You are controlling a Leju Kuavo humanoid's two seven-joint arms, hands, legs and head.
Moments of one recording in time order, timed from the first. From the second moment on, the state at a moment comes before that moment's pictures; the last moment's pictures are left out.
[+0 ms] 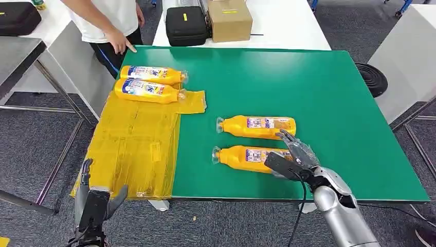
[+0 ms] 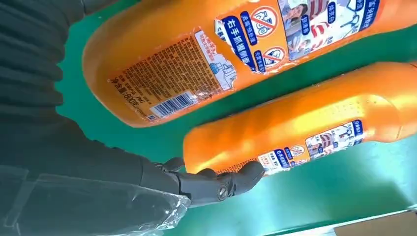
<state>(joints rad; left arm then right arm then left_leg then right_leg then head) 0.19 -0.14 0.01 -1.50 -0.54 0.35 -0.27 -0.21 -0.25 0.24 -1.33 0.71 0.18 -0.12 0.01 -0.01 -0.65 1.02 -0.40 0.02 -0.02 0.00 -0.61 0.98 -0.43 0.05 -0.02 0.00</state>
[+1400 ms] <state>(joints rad) 0.21 -0.14 0.02 -1.47 -0.54 0.36 -0.25 -0.43 -0.24 0.35 -0.97 0.68 0.20 -0.12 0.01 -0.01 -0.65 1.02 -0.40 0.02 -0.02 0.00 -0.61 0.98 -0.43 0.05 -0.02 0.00</state>
